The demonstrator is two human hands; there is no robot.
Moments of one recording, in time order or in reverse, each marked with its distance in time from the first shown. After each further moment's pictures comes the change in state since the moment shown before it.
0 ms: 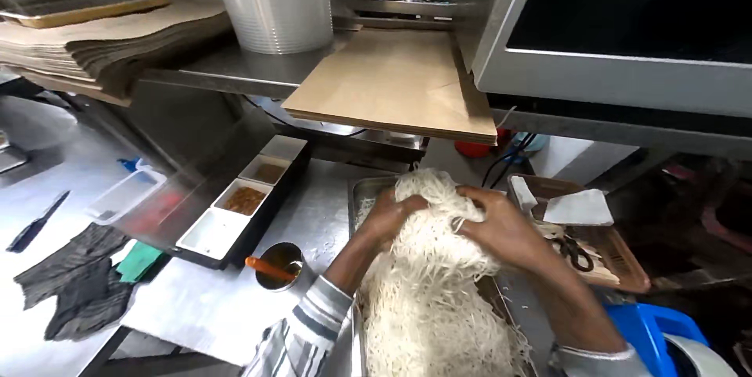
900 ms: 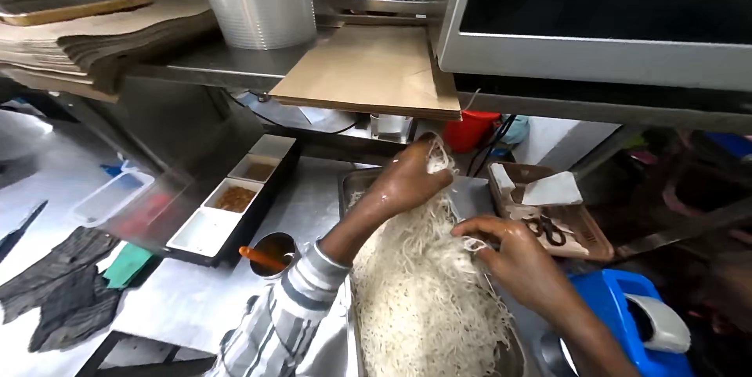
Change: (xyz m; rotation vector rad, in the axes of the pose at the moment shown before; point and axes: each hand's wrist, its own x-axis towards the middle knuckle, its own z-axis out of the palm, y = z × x) left_hand -0.012 0.074 0.036 0.730 -0.160 0.438; right_hand -0.078 0.035 -0.001 -0.070 0.159 -0.160
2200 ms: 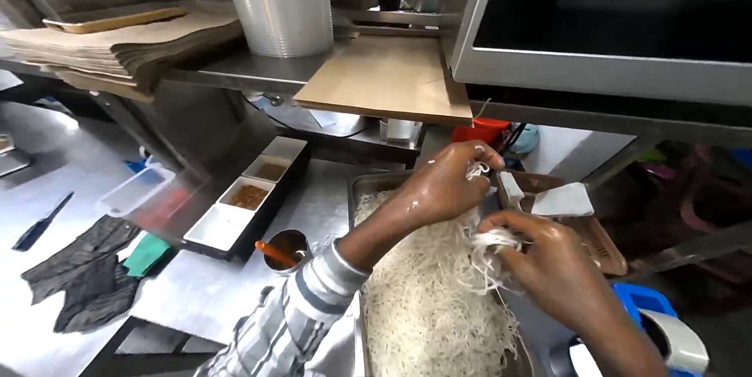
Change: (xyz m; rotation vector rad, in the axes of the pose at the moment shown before) left_hand -0.016 0.049 -0.002 -0.059 -0.085 0.130; right_hand -0.006 -0.028 -0.015 -0.218 0.160 -0.117
